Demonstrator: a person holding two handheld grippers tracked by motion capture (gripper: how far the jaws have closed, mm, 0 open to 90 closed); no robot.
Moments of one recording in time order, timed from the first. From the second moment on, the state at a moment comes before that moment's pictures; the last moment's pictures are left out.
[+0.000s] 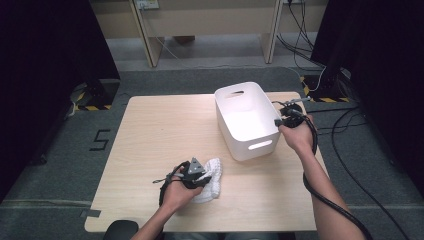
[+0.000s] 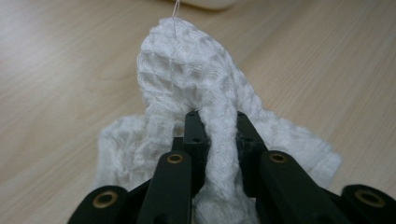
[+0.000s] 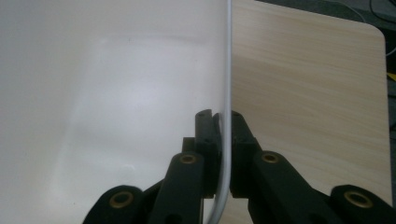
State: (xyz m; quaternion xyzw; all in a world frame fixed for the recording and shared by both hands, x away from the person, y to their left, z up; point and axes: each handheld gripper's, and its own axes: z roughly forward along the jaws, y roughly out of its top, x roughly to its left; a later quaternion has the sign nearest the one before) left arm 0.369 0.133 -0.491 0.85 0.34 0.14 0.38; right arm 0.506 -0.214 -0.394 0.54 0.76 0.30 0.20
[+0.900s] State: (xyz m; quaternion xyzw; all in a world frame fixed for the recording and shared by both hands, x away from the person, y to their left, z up) left arm 0.503 0.198 -0.343 0.76 0.41 0.29 0.42; right arm 0.454 -0.195 -0.359 0.53 0.78 0.29 0.17
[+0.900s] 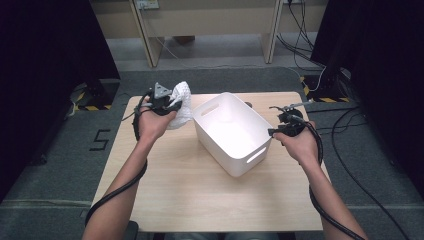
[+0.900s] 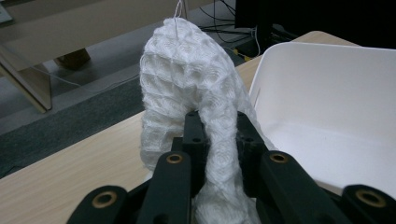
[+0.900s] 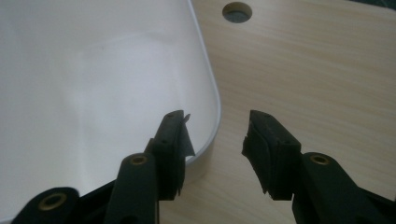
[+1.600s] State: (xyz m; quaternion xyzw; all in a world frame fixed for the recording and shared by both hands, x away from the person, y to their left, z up) left arm 0.502 0.203 -0.331 0.79 0.38 0.30 0.38; right arm 0.477 -0.189 -0.366 0.45 0.83 0.30 0.14
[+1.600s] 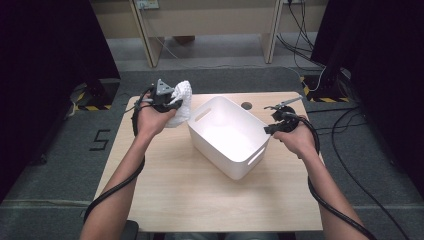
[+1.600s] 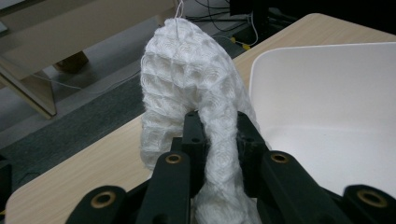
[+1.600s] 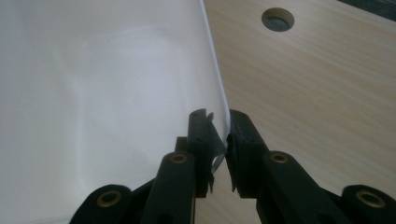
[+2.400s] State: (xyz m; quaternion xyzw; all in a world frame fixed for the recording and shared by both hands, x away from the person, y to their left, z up) left arm 0.484 0.225 -0.390 0.82 0.37 0.21 0.38; right arm 0.423 -0.198 -0.364 0.48 0.82 0.30 0.14
